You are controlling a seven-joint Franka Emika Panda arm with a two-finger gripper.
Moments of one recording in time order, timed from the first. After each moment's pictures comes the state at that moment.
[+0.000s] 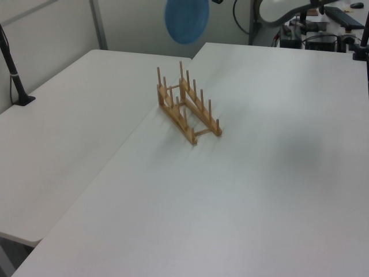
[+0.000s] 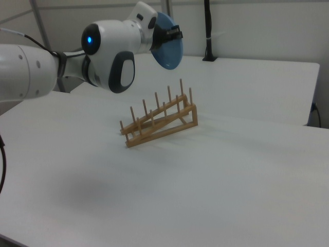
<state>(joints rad) -0.09 0.31 -0.04 -1.66 0.08 3.26 -0.45</state>
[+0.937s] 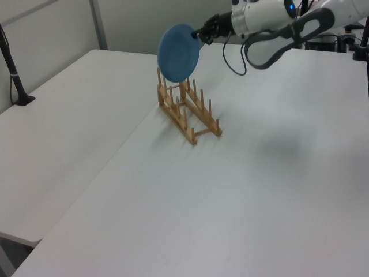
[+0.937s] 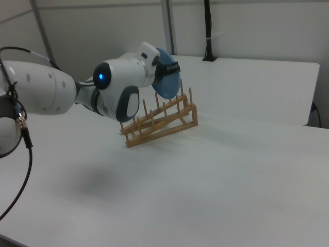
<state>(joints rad) -0.04 0.48 -0.04 -1.71 0.08 3.42 -0.46</state>
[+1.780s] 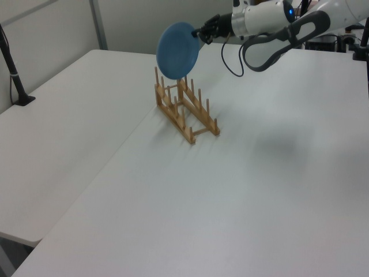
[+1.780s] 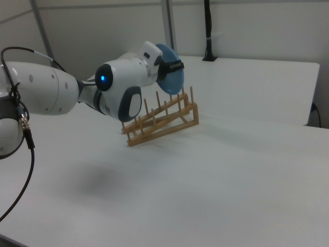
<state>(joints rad) -0.05 0.49 -0.04 -1.68 0.11 3.46 -0.46</state>
